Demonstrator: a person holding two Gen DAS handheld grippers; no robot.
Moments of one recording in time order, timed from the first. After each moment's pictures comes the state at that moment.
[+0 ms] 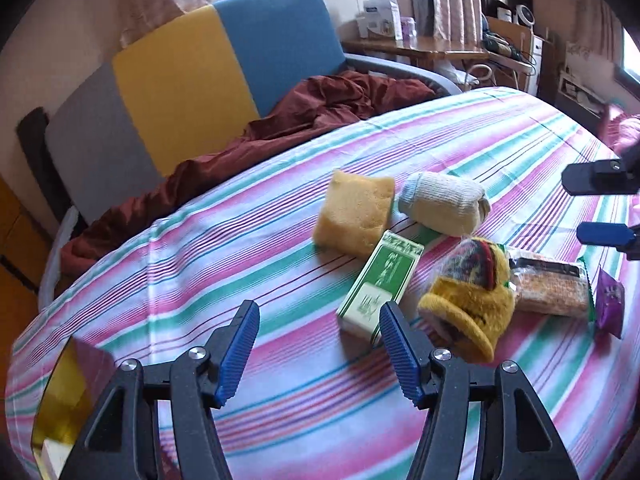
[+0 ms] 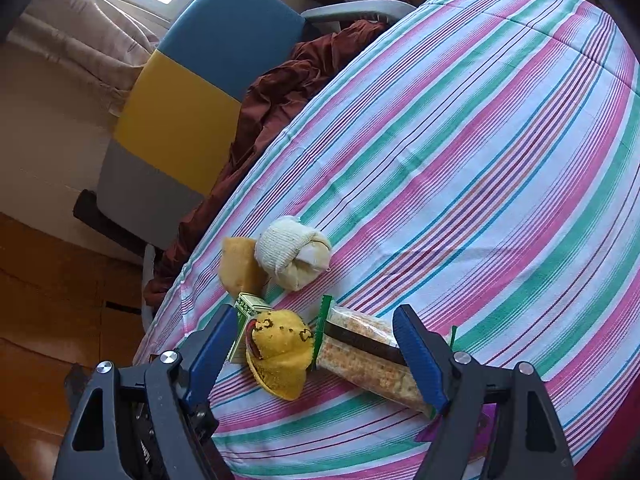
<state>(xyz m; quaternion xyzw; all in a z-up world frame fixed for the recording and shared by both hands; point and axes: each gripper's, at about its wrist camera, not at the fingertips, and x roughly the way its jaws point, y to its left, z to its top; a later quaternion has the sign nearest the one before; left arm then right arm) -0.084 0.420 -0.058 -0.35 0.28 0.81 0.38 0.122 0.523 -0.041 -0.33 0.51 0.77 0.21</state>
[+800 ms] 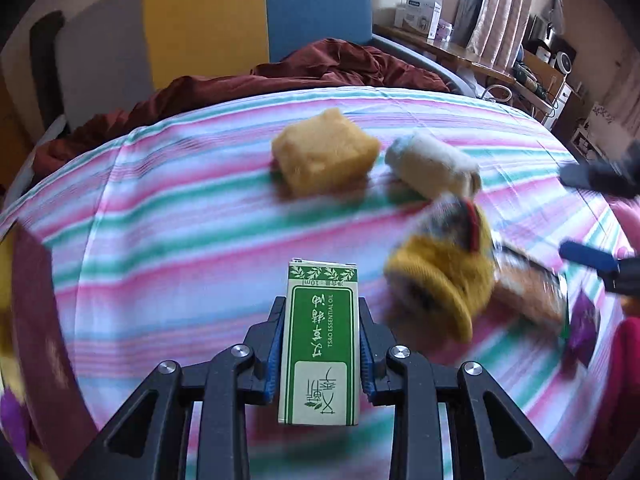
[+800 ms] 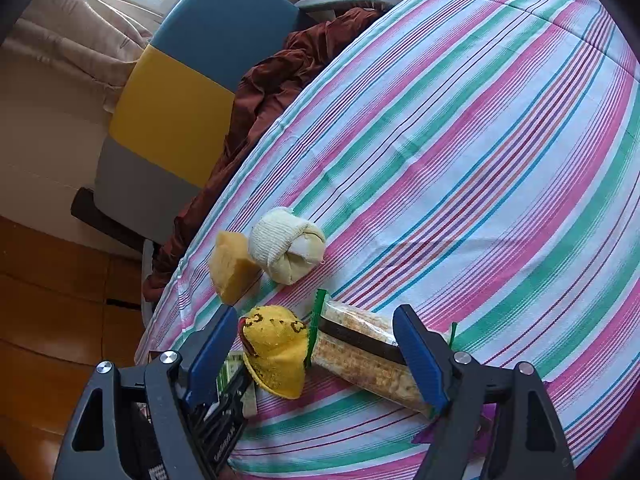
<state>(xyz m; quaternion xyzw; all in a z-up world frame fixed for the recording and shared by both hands) -0.060 0.391 -0.093 -0.44 0.17 0.80 0.37 0.119 0.525 -0.051 -0.34 0.52 0.76 0.21</state>
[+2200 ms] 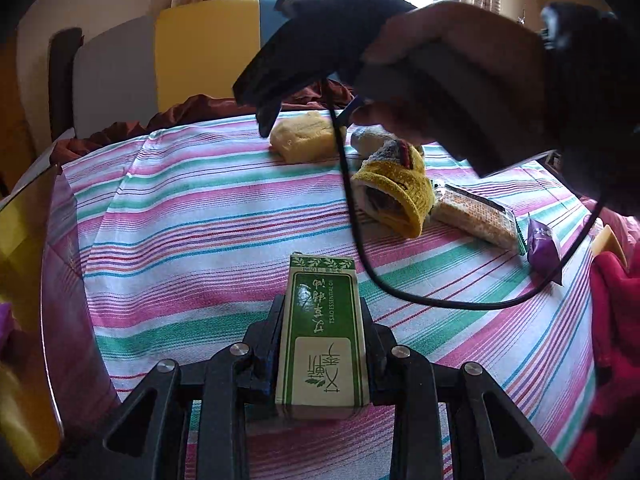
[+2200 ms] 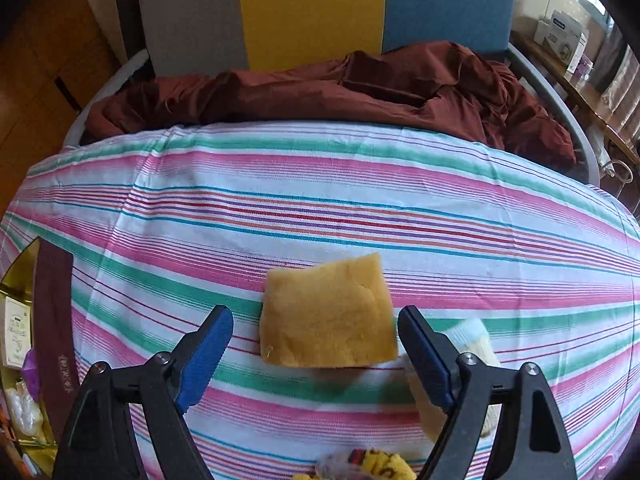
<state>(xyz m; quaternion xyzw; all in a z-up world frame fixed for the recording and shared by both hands) 0.001 0.325 -0.106 -0.37 0.12 0.83 0.41 -0.119 0.455 -0.064 -0.55 0.13 0.81 0.15</state>
